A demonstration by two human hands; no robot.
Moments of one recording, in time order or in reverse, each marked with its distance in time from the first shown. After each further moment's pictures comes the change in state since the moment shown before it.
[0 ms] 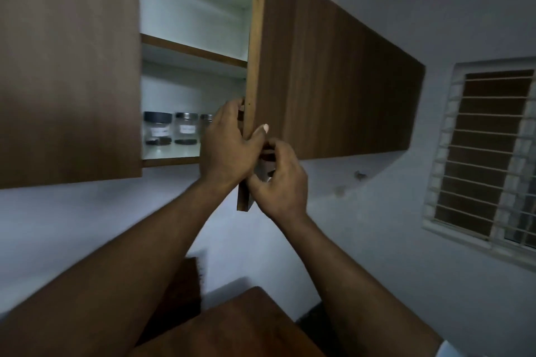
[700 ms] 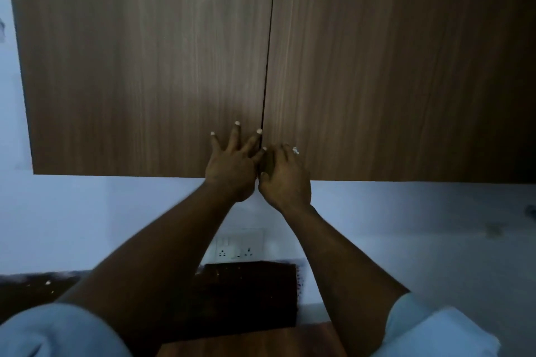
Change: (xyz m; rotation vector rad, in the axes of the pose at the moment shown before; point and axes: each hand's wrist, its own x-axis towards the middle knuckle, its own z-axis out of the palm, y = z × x) left_hand 0.018 -0.175 -0.117 1.382 -0.643 0.050; right_hand 0.023 -0.036 0.215 -0.011 -0.441 -0.077
